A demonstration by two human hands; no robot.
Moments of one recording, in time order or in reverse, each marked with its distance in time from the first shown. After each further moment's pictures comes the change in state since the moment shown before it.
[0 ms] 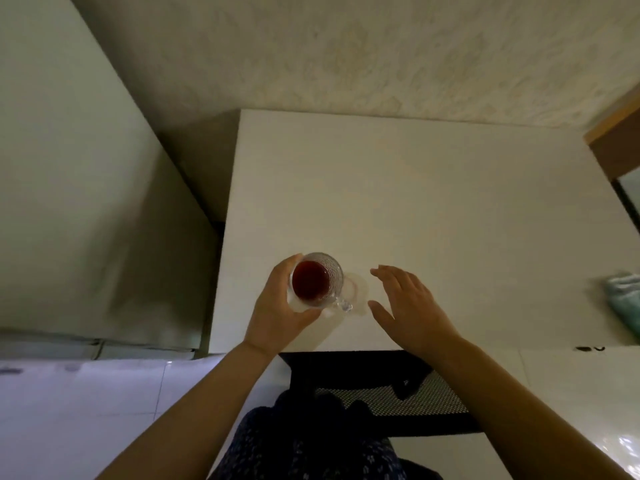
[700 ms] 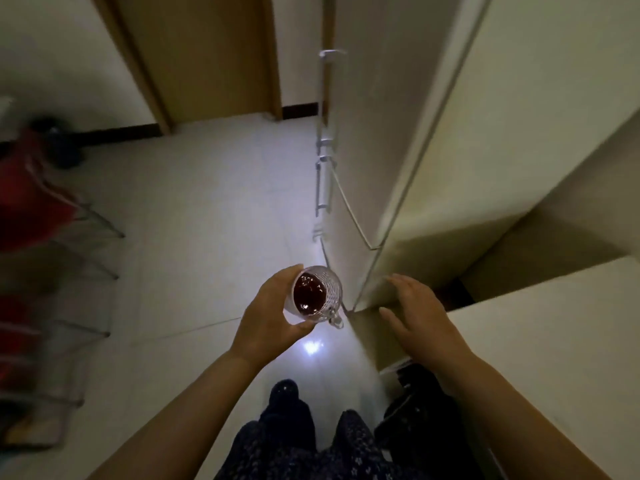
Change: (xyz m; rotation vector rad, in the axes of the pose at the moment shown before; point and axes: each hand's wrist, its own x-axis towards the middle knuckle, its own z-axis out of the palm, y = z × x) left_hand -0.375 0.023 -0.086 0.343 1.124 -0.474; right_hand -0.070 -0.260 0.058 -0.089 -0.316 -1.127
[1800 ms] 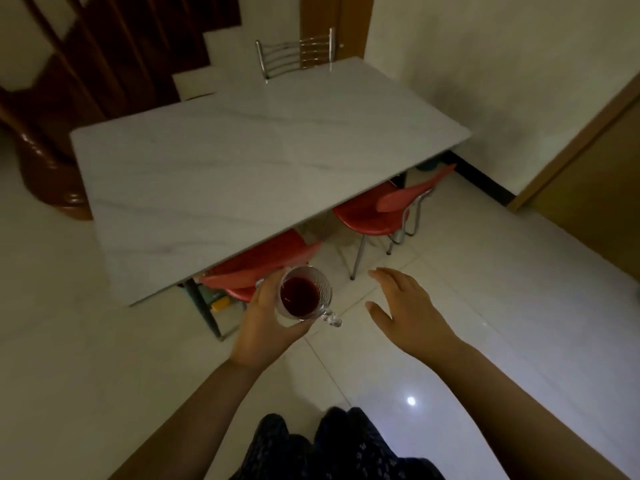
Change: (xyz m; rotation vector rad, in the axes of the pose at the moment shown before) left_hand -0.045 -0.357 -0.413 0.107 1.069 -0.799; right_hand 0.370 -0.624 0.272 -0.120 -0.537 -1.228
